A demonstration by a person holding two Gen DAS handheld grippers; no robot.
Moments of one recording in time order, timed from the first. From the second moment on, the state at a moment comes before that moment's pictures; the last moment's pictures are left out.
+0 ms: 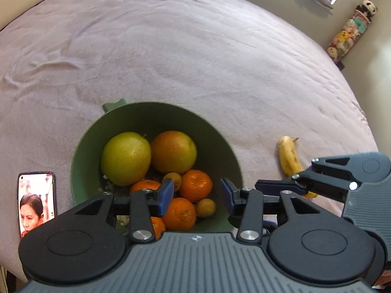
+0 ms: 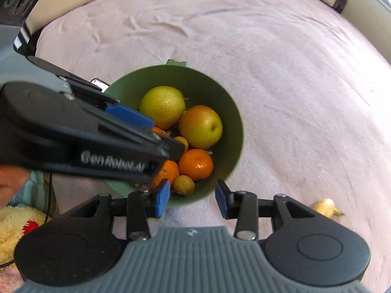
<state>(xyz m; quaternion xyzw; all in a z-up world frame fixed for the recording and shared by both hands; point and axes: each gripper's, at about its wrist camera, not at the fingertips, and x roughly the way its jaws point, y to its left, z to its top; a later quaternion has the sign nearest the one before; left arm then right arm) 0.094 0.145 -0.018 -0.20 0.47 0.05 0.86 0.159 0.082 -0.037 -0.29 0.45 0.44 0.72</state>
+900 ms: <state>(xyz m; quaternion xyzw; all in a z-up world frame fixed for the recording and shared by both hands) 0.079 0.033 -0.003 -0.09 0.41 -0.09 0.90 0.138 -0.099 -0.047 -0.08 0.42 0.22 0.88</state>
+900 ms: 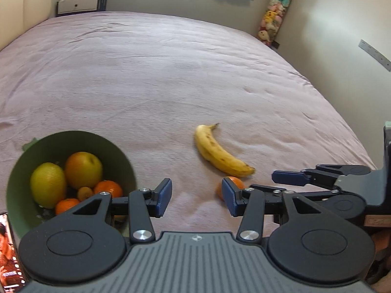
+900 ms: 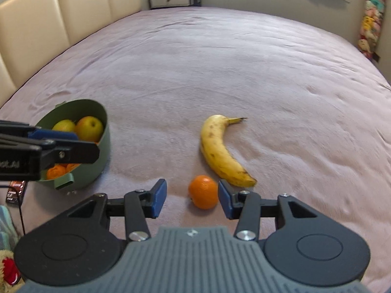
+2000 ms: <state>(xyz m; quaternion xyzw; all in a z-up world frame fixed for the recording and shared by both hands) 0.117 0.002 -0.056 -0.07 0.45 -0.10 0.89 0.172 -0.115 -0.106 -0.04 0.43 0.20 0.88</state>
